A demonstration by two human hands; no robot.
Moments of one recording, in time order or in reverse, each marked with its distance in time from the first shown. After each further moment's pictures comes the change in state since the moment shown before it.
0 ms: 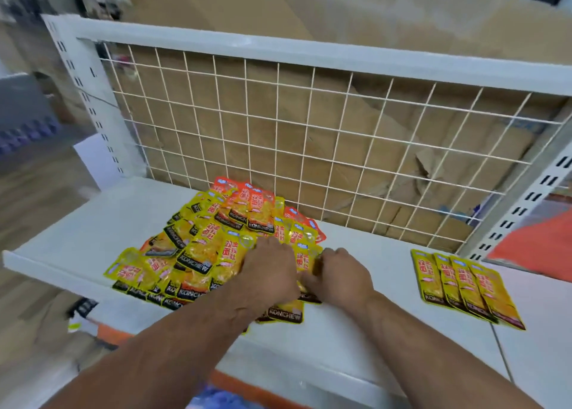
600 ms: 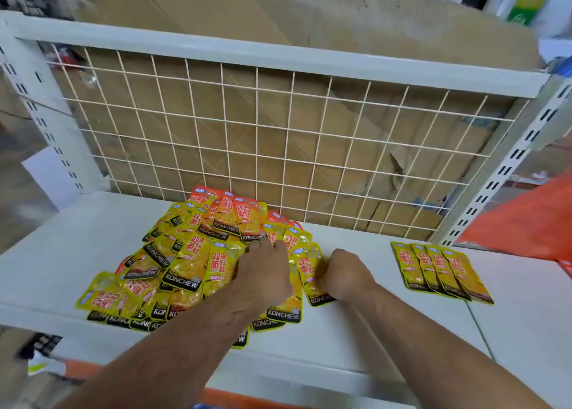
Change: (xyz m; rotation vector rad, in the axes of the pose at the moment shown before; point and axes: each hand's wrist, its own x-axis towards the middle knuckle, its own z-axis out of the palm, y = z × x) left_hand 0.014 -0.009 0.004 -0.062 0.057 0.114; right_hand 0.005 0.011 -0.009 0.162 -0.040 0.283
